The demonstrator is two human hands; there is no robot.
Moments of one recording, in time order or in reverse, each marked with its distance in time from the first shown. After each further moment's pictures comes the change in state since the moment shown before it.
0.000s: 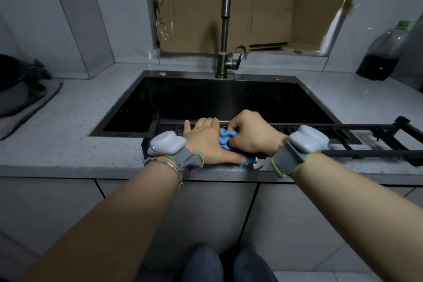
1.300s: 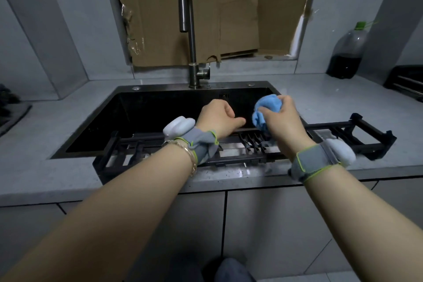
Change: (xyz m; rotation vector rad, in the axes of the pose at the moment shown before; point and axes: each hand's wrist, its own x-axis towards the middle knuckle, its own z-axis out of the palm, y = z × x) left_hand 0.048 0.104 -0.021 -0.604 0.337 0.053; right_hand -0.033 0.092 -0.056 0.897 0.592 0.327
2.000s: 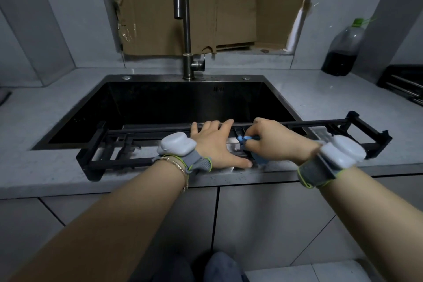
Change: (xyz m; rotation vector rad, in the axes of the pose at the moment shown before) left_hand -0.018 -0.035 0.028 0.580 -0.348 0.109; right_hand -0.010 0.006 -0.014 -1.068 -0.610 -0.276
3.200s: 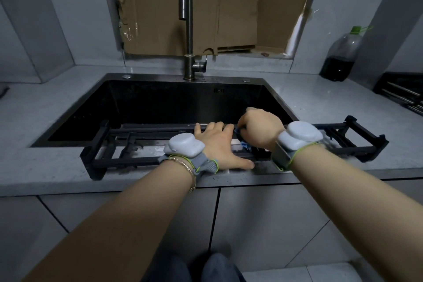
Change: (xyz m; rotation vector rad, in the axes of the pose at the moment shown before) left_hand 0.003 -0.002 0.004 0.016 0.056 0.031; right_hand 0.038 -0.009 0.009 -0.213 0.158 0.081
